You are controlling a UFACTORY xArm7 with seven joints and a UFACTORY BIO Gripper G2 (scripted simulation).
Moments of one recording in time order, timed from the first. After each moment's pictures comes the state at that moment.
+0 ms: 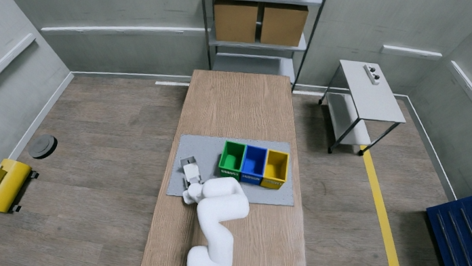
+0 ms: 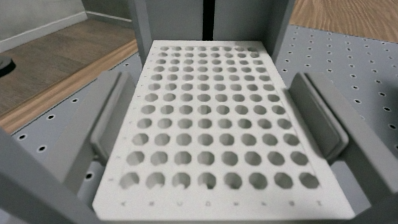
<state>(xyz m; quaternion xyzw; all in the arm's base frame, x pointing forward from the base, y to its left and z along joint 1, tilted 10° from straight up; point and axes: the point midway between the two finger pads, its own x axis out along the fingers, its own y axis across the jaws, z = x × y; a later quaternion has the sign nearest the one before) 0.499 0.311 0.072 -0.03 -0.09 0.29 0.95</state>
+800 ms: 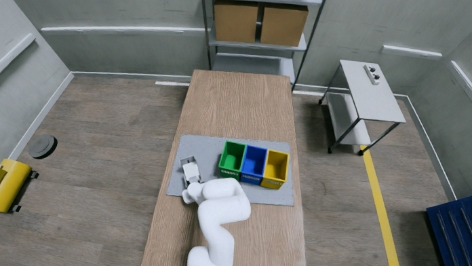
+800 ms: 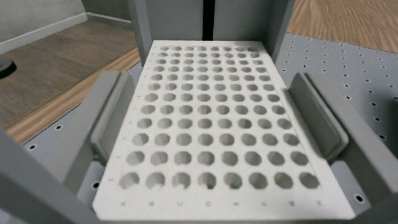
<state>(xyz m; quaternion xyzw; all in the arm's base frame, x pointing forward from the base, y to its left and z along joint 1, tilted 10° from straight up) 0.496 0.311 0.086 -0.03 -0.09 0.29 0.95</state>
